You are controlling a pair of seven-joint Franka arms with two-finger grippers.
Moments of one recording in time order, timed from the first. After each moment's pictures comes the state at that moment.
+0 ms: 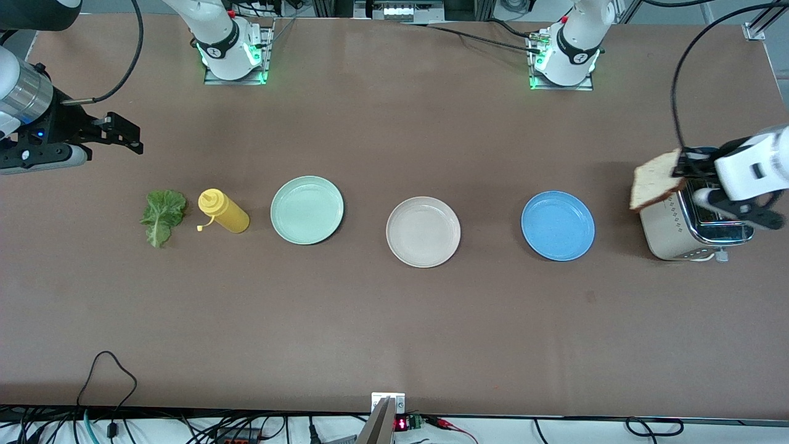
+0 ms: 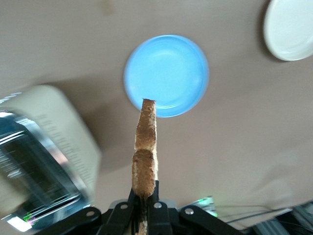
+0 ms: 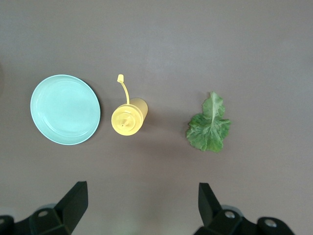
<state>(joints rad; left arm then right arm) 0.32 0.27 -0.33 -1.49 -0.04 1.39 0.33 0.01 -0.03 0.03 -1.73 0.01 1.64 -0.09</state>
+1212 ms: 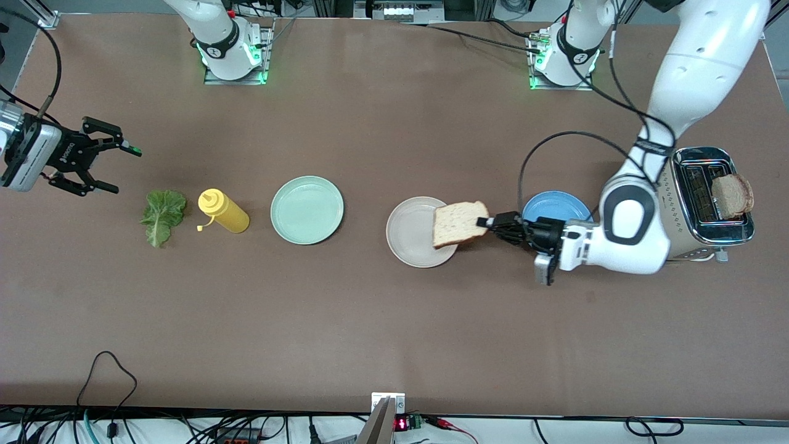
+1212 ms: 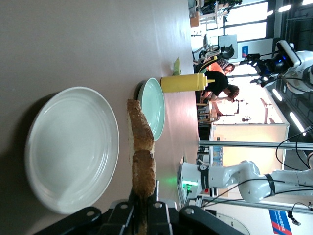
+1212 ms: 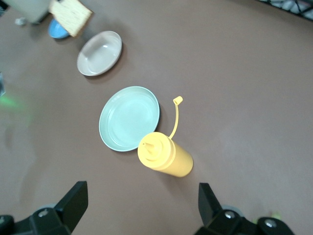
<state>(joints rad) 0.13 0.73 -0.34 -1.64 -1.07 1.85 0.77 -0.07 0.01 -0.23 -2.04 0.67 1.83 -1.39</state>
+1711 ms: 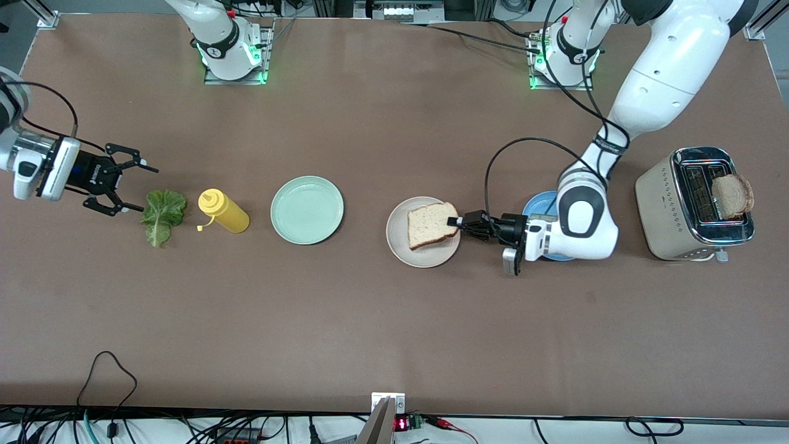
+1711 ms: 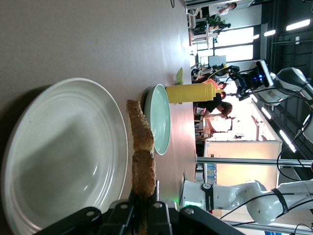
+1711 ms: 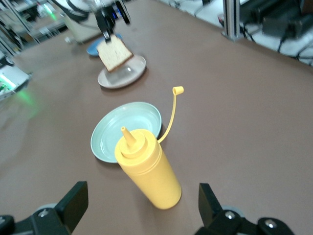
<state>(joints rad) 0.05 0.79 -0.34 -1.76 -1.27 1.99 0.97 -0.19 0.24 -0.23 -2.10 1.00 1.78 -2.04</state>
